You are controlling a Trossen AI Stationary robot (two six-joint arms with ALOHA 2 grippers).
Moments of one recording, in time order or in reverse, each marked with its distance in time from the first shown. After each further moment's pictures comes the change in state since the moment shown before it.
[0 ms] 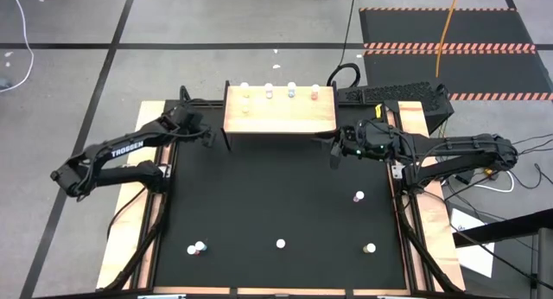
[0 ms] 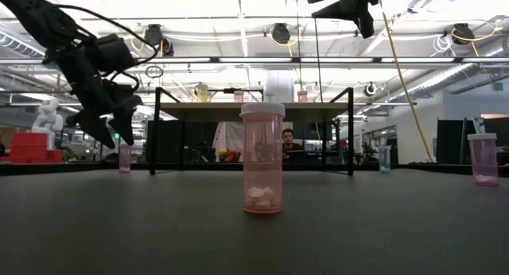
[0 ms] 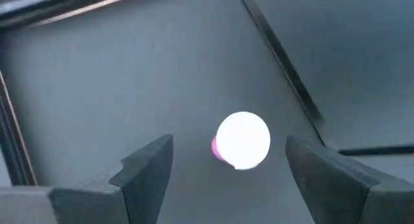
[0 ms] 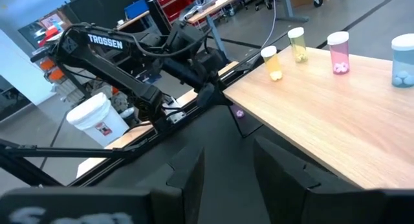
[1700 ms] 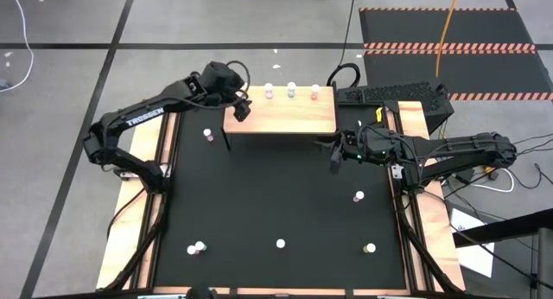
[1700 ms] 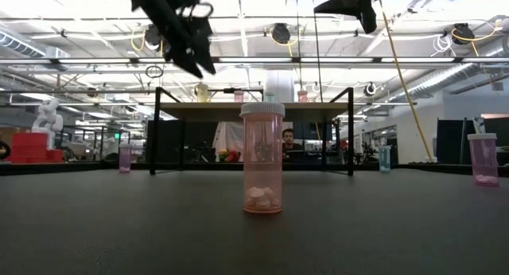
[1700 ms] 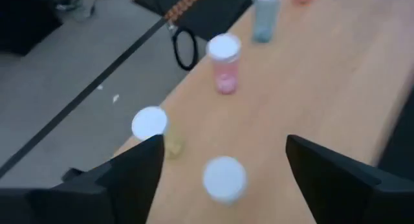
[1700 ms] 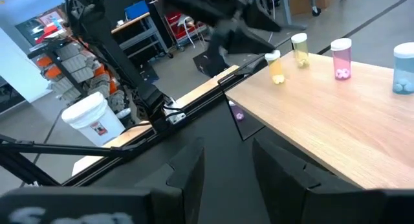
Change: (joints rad) left arm -0.265 0.395 0.837 -0.191 -0.065 0.326; right arm 0.067 0.000 0.000 0.006 0.077 -0.027
